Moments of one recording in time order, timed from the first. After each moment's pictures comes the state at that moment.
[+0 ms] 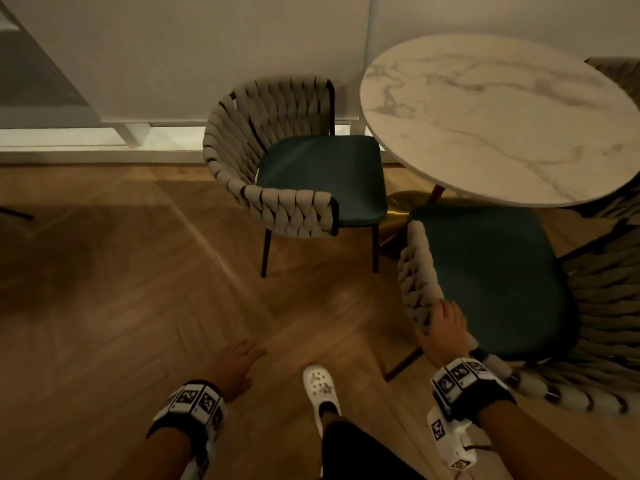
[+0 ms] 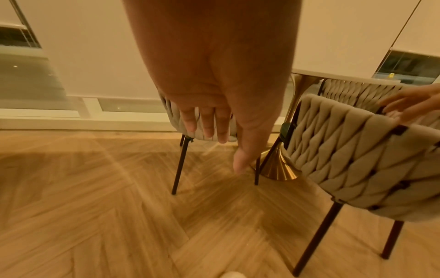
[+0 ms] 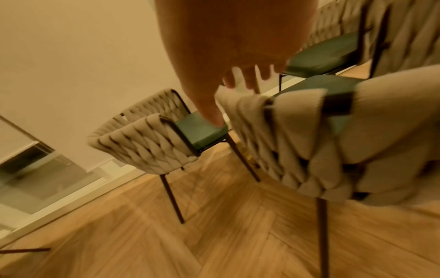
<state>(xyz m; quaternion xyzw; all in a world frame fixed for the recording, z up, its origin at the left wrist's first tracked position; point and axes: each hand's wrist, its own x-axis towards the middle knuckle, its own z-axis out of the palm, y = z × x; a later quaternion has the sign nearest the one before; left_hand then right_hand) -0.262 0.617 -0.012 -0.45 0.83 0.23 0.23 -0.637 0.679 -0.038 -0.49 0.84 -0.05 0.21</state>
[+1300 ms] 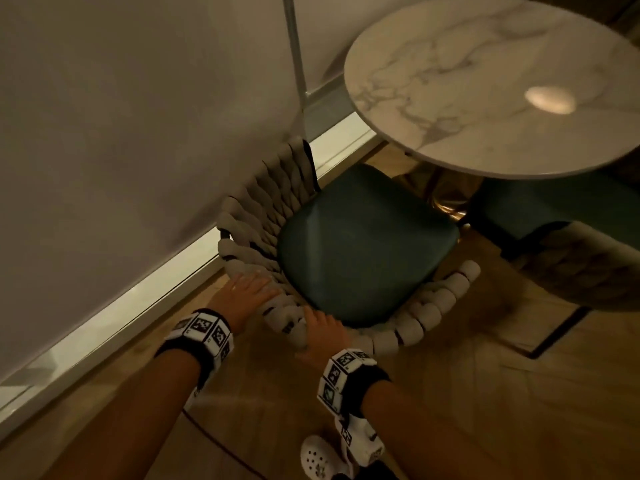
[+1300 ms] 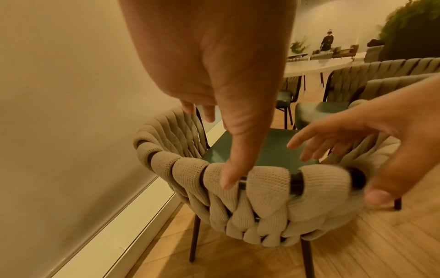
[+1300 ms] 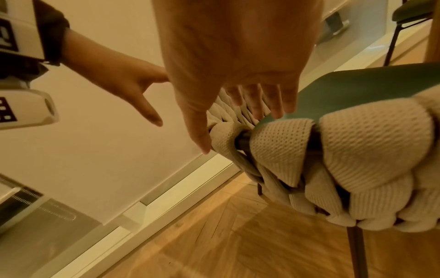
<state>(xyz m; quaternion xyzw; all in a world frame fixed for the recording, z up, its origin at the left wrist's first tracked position) -0.200 -0.123 0.019 -0.03 0.97 -0.03 0.25 -0.251 0.052 -0.038 -0.35 0.85 -0.11 0.36</state>
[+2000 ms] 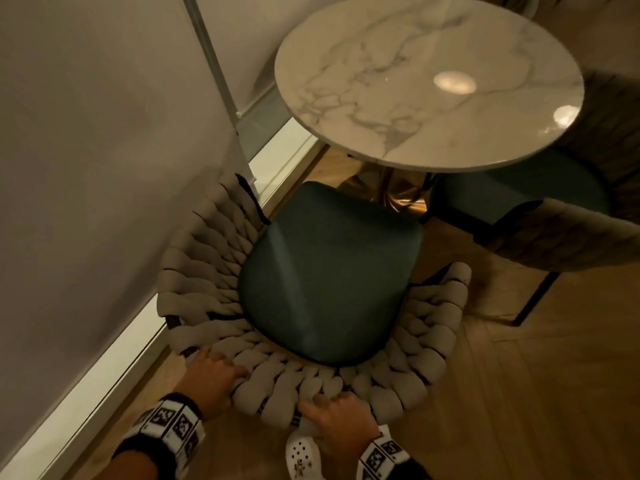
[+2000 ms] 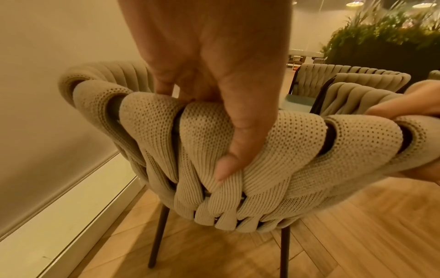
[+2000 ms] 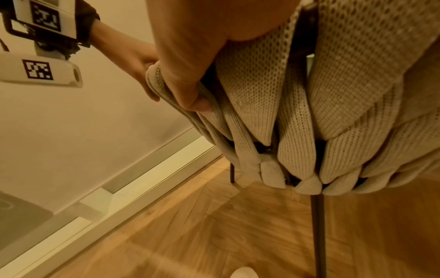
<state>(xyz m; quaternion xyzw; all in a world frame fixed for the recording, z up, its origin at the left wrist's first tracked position) -0.233 -0.205 -0.049 0.10 0.93 -0.12 0.32 -0.240 0.032 -0.087 -0.42 0.87 -0.05 0.26</state>
